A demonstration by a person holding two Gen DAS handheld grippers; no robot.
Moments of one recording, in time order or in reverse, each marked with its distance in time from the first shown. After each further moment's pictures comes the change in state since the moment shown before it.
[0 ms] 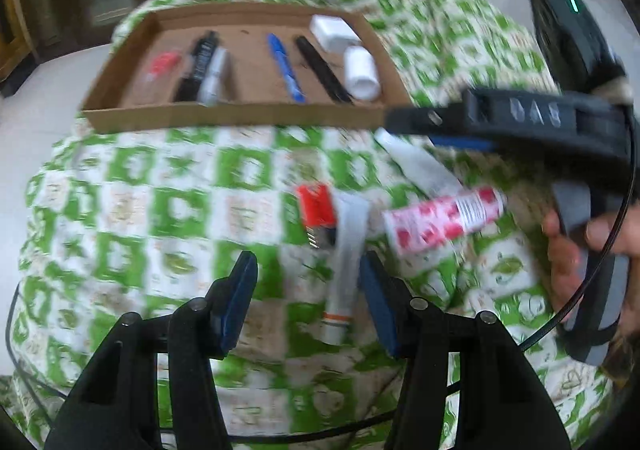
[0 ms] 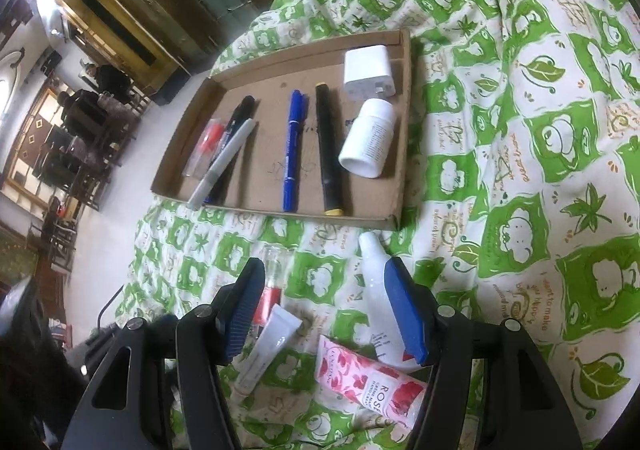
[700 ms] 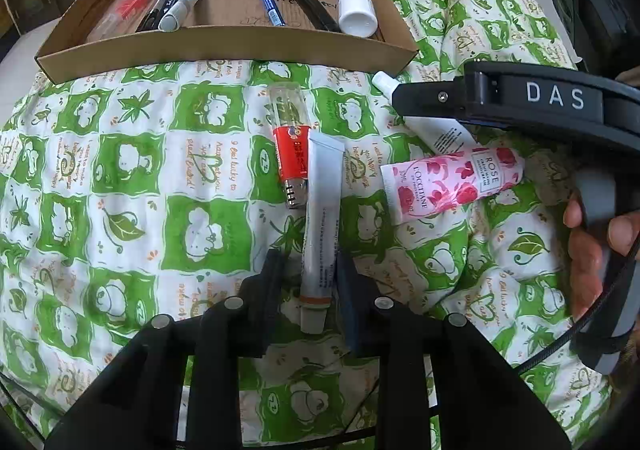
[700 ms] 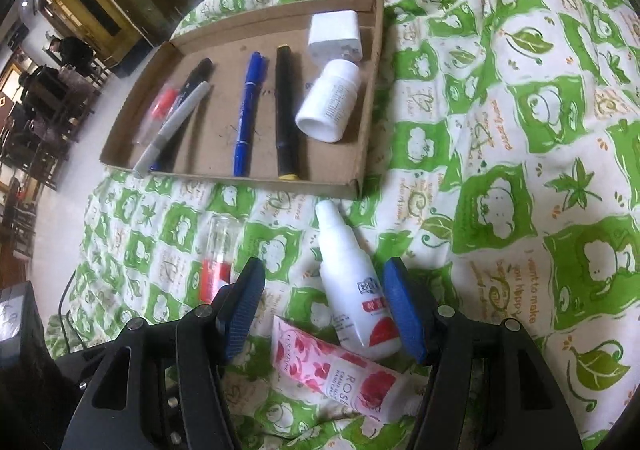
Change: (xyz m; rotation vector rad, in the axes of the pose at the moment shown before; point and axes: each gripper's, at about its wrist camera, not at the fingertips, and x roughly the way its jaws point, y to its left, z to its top) left arm 0.035 0.000 -0.014 -0.037 0.132 -0.050; right arm 0.015 -0.001 -0.013 -0.017 0.090 -0.175
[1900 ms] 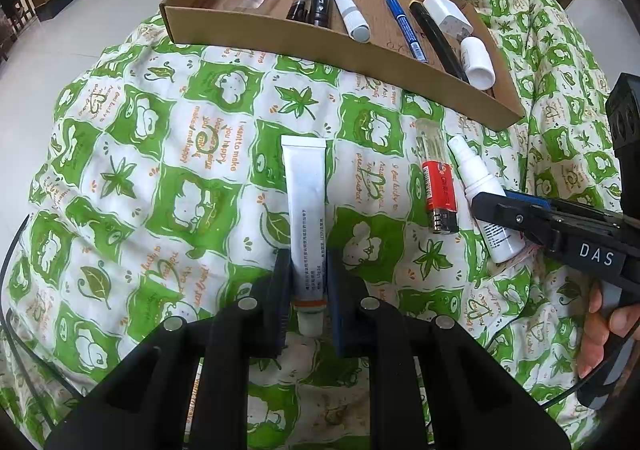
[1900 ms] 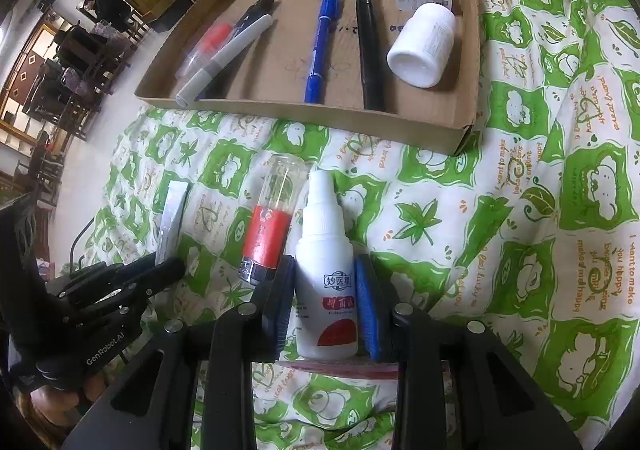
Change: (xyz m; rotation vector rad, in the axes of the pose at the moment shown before) left arm -0.023 0.074 -0.003 -0.214 -0.022 0.116; right arm 0.030 0.030 -0.020 -0.127 0.125 0.124
